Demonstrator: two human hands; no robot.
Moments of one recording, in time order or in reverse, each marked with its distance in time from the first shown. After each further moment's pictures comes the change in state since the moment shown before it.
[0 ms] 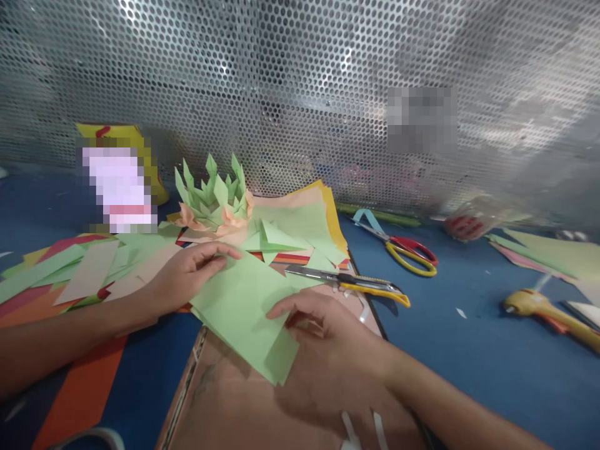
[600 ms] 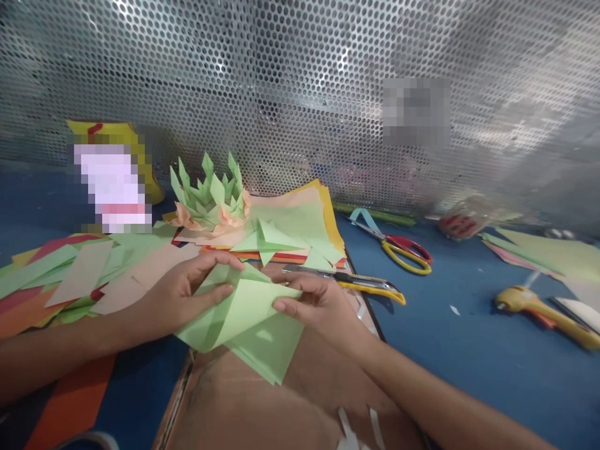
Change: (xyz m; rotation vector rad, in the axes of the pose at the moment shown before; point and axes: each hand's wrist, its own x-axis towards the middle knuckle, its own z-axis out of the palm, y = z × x) left_hand -0.019 0.020 0.011 -0.191 -0.129 0.098; right_hand 0.018 0.003 0.009 0.321 0.253 0.085
